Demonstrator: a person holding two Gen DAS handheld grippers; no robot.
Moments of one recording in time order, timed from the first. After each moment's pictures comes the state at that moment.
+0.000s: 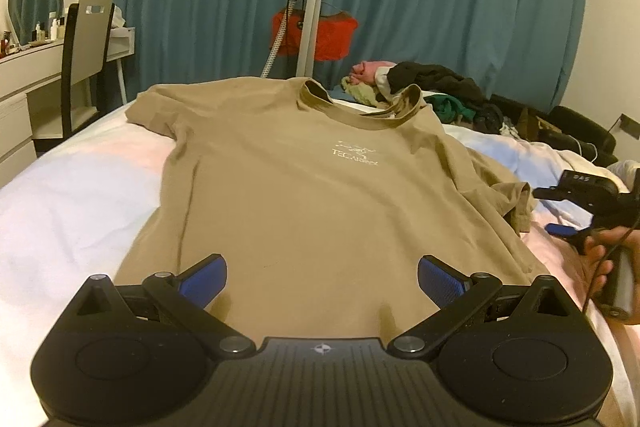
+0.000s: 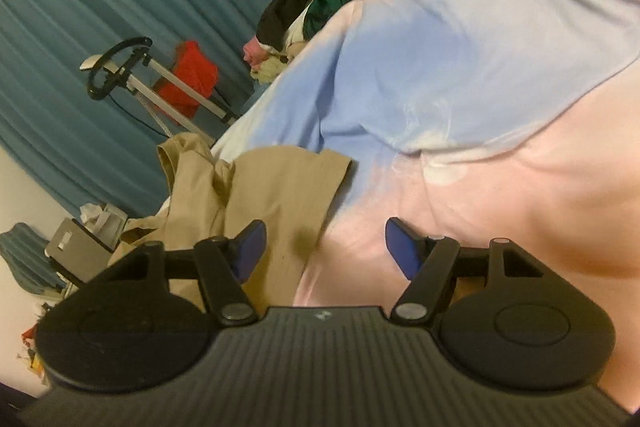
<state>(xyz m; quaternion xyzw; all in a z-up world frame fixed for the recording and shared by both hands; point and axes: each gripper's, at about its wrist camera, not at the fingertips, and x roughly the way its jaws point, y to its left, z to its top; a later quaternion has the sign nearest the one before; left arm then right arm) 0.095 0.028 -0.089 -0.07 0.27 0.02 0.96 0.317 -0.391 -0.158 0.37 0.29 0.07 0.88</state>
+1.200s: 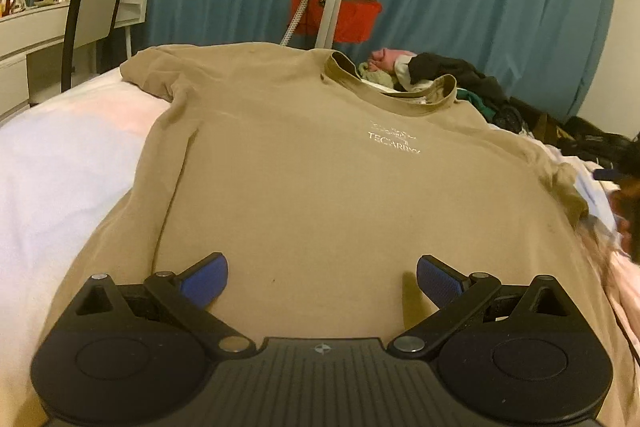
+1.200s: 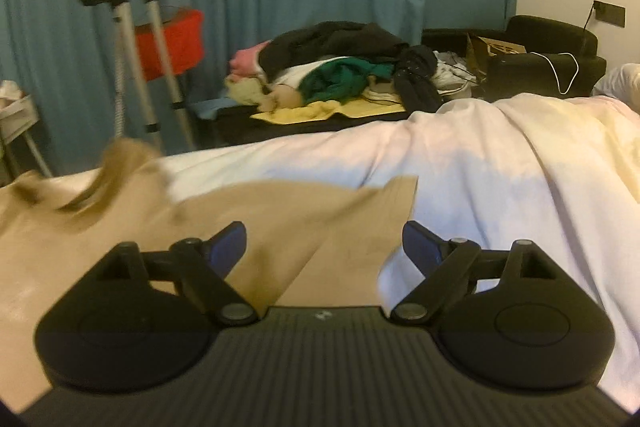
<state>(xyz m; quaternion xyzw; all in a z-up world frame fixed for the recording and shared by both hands) 0.158 0.059 -0.132 -0.11 0.29 0.04 0.95 0.369 -0.346 -0.081 0.06 0.24 0.01 0.97</state>
